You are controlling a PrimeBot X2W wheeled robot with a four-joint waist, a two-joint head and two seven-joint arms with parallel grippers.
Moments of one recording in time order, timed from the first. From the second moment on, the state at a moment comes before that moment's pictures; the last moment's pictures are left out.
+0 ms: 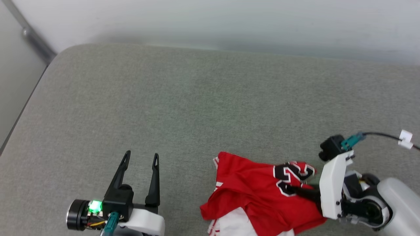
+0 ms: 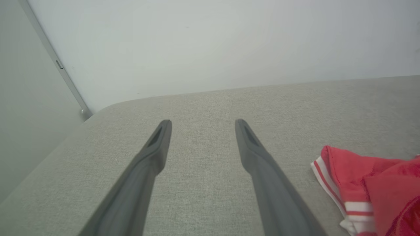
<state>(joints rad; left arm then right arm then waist) -0.02 0.10 -0.16 0.06 -0.01 0.08 -0.26 -0.37 -0.48 0.55 0.26 1.03 0.13 0.73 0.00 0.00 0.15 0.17</state>
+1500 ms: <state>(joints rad) -0.13 0.17 -0.13 -0.03 0.00 0.05 -0.26 -0.80 -0.82 0.36 0.66 0.66 0.13 0.41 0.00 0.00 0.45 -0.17</state>
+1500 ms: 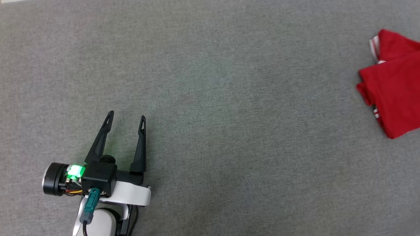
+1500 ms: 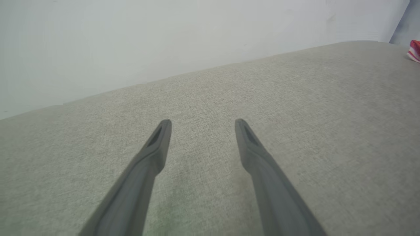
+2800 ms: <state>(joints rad) 0.05 0.11 -0.13 -0.01 -0.03 0.10 -0.26 -0.49 -0.40 0.03 0.23 0.19 0.13 -0.25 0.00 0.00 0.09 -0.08</state>
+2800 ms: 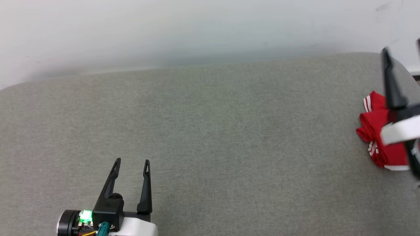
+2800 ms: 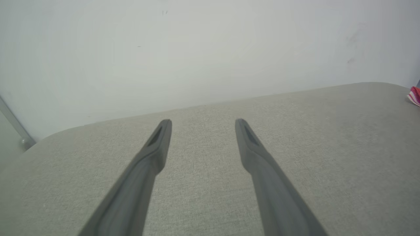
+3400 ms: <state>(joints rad) 0.09 0.10 -0.14 0.05 -0.02 0.08 -0.26 -0.02 -0.13 -0.05 0.07 0.16 0.13 -0.26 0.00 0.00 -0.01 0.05</state>
